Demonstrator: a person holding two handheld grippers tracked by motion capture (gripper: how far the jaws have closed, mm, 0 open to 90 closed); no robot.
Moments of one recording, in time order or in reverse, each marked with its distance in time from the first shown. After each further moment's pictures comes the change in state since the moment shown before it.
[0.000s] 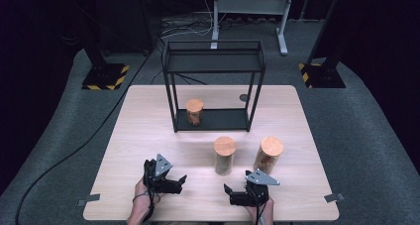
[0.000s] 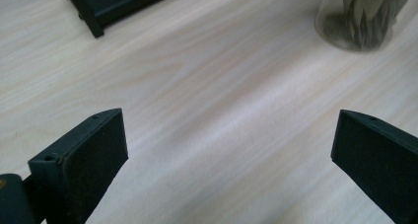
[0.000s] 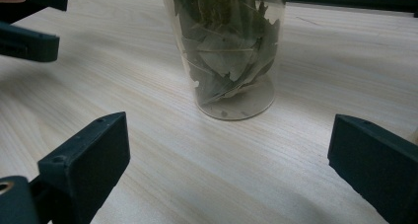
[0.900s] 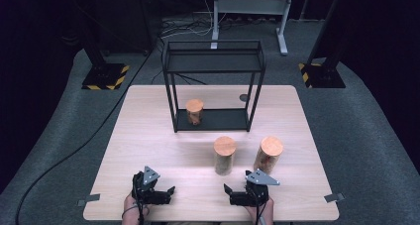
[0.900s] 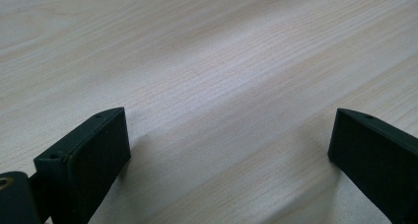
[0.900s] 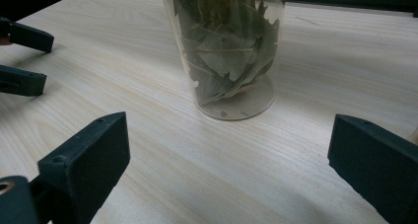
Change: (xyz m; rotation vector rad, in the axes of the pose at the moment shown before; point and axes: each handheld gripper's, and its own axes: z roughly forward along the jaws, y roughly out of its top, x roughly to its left) left arm 0.014 -0.045 -0.006 0.090 0.008 -0.139; right arm 0.000 0.000 0.000 -0.001 -0.002 0.001
